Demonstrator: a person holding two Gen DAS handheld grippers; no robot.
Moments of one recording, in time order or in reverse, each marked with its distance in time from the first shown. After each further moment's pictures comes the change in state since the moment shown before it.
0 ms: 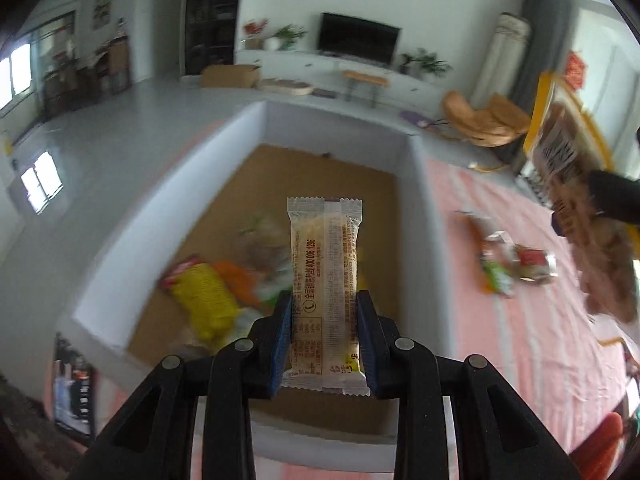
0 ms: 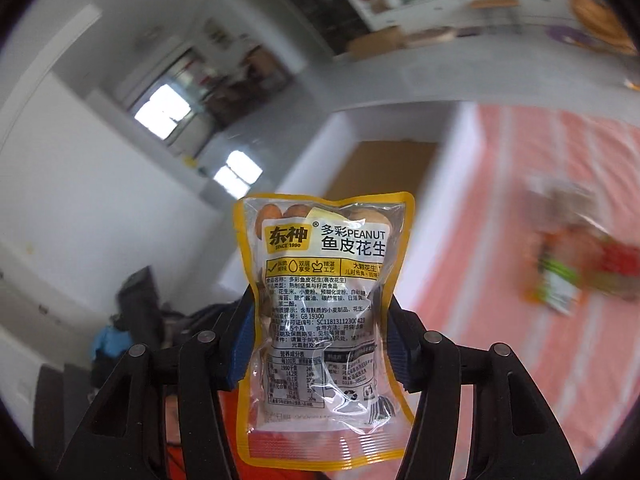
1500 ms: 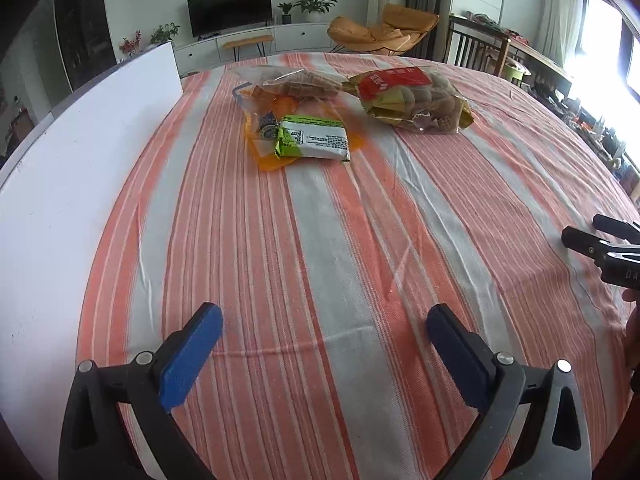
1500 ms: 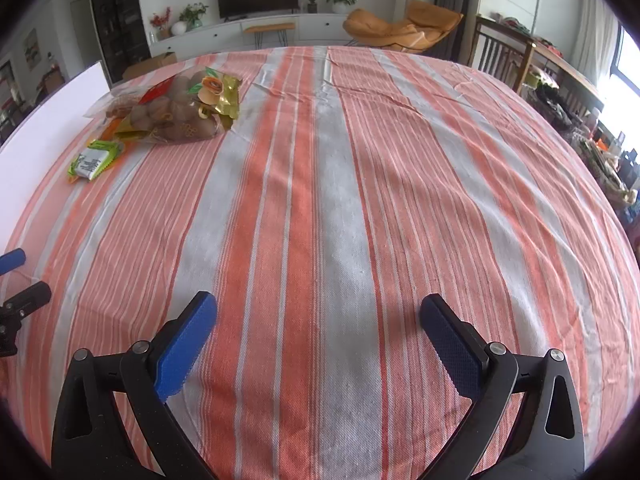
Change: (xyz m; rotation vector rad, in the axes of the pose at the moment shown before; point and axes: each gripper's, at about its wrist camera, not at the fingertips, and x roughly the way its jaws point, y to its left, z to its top) left arm 0.130 -0.275 -0.134 0.398 0.108 -0.134; right arm -0.141 -0.290 -0.240 0.179 -0.151 -0.890
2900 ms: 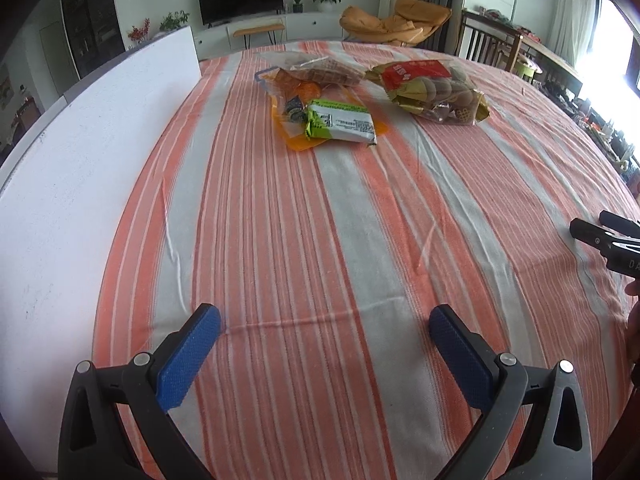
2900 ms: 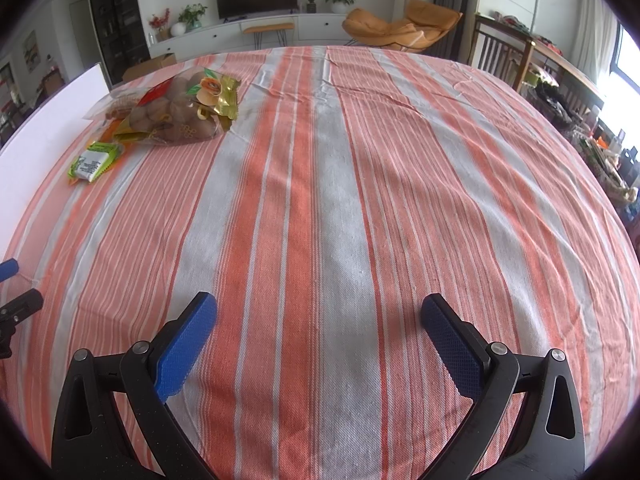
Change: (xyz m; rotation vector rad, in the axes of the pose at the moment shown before) left arm -0.004 0.016 -0.002 -0.033 0.062 0.015; right arm 0.004 -0.003 0.002 0.003 0.001 0.001
